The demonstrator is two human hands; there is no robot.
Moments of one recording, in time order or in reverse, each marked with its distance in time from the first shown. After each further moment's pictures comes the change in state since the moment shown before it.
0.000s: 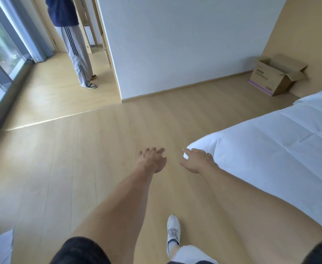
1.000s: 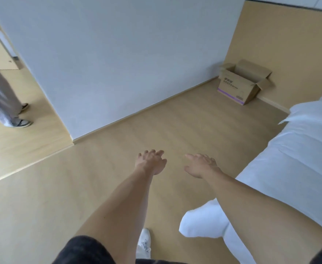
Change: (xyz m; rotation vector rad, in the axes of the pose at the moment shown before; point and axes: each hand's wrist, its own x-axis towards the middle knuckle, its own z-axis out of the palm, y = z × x) left_hand 0.573 0.045 -0.223 0.069 -0.077 0.280; right_hand 0.485 0.066 -0.256 0.025 -0.017 0.313
